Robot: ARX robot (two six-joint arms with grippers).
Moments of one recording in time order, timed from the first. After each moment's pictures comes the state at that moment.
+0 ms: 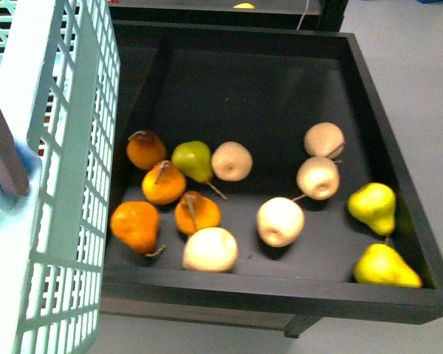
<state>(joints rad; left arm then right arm) -0.42 0.82 0.75 -0.38 -0.50 -1.76 0.00 0.00 0.02 0.00 0.00 0.00</state>
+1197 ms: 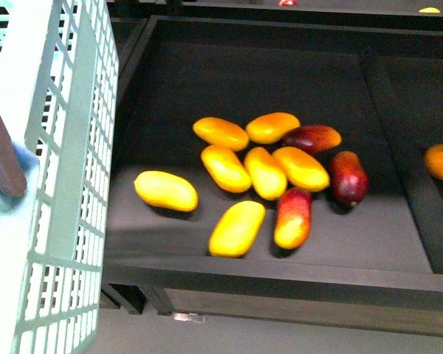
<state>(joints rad) -0.41 0.82 0.75 -0.38 -0.50 -1.76 0.00 0.00 0.02 0.00 0.00 0.00</state>
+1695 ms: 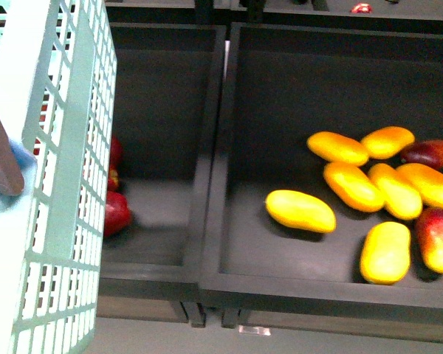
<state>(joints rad) -0.41 0.82 0.75 -0.38 -0.50 -1.76 0.00 0.00 0.02 0.00 0.00 0.00</state>
